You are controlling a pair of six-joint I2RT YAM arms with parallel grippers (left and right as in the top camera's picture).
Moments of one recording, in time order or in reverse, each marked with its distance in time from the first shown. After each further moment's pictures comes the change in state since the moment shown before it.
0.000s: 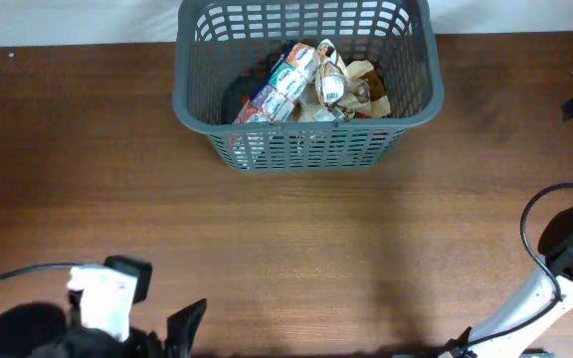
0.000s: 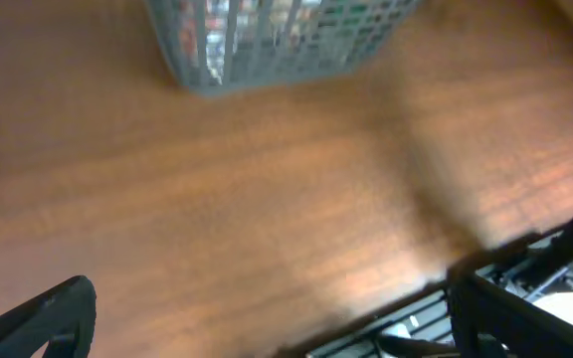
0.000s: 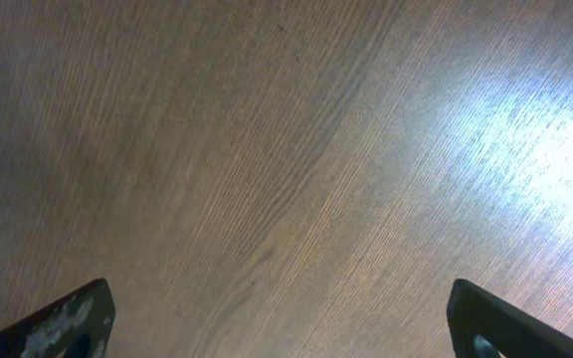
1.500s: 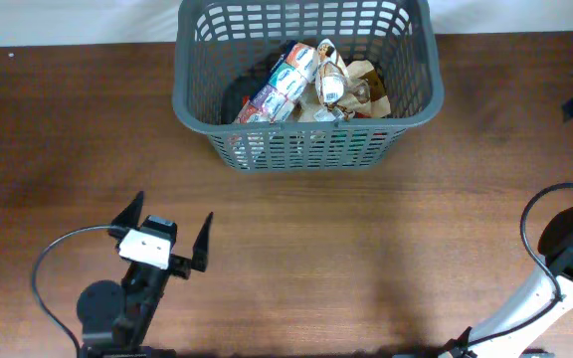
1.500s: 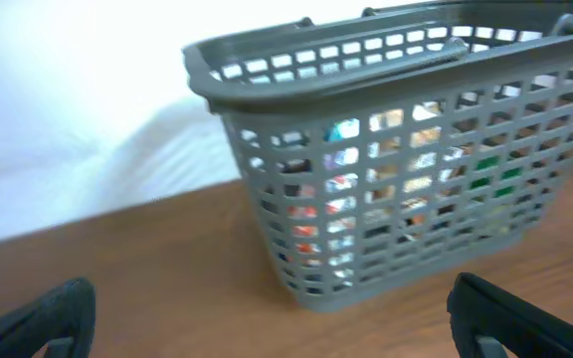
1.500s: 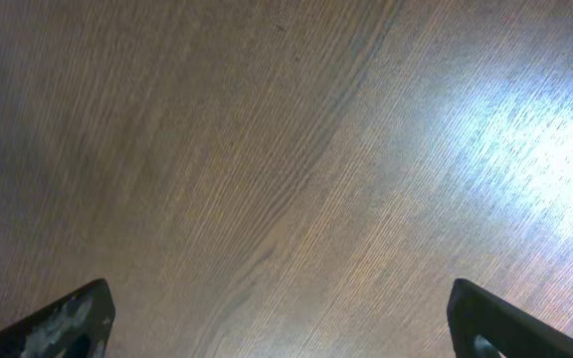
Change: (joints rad) left arm 0.195 -0.346 -1.097 1.391 0.037 0.181; right arm 0.000 0.000 0.000 0.000 0.000 0.000
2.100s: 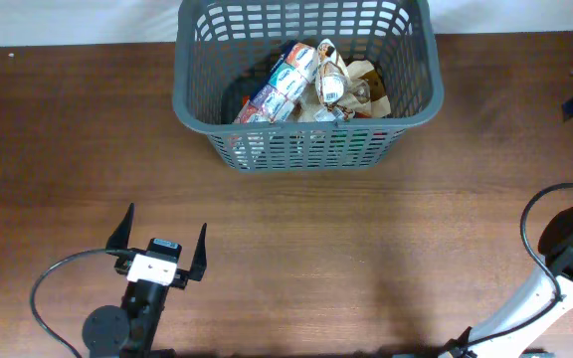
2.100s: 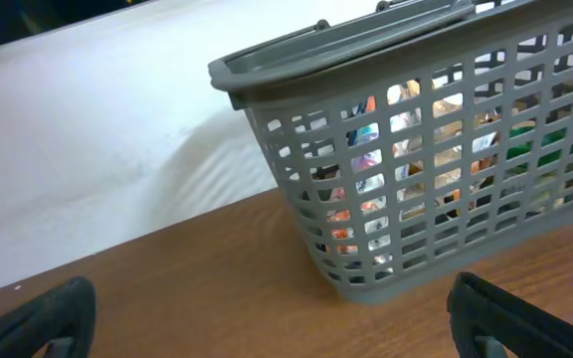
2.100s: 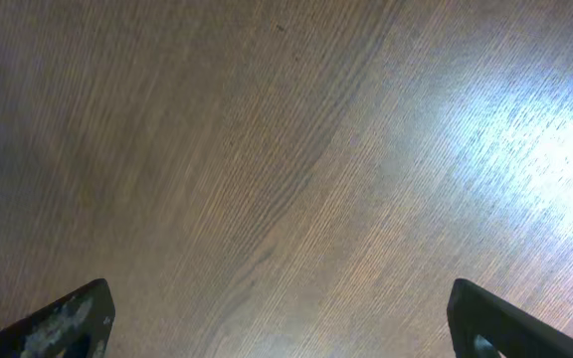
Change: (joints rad) left arm 0.039 -0.228 -0.122 -0.016 -0.039 0.142; right arm 0.000 0.000 0.000 0.000 0.000 0.000
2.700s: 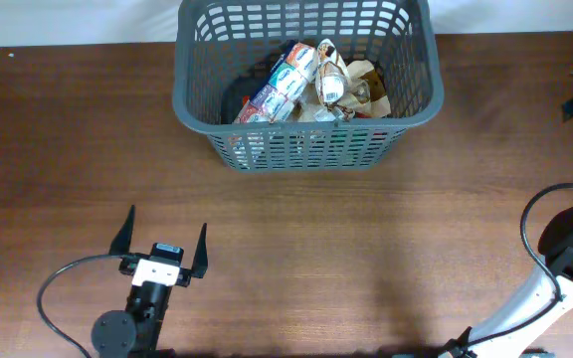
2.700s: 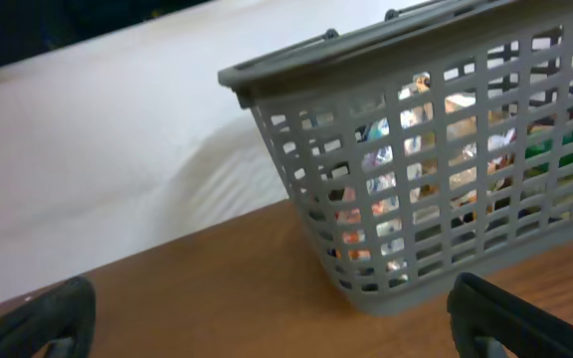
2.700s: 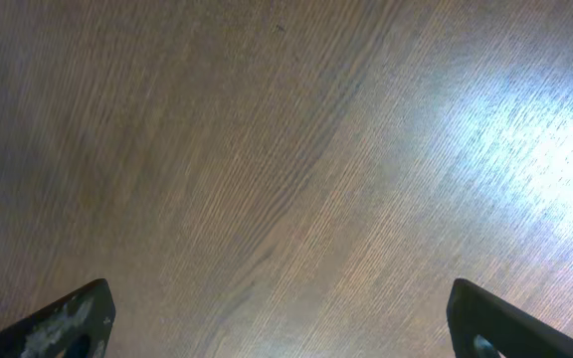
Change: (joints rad) left arm 0.000 -0.070 -0.116 0.110 -0.016 0.000; right arm 0.000 0.000 0.000 0.000 0.000 0.001
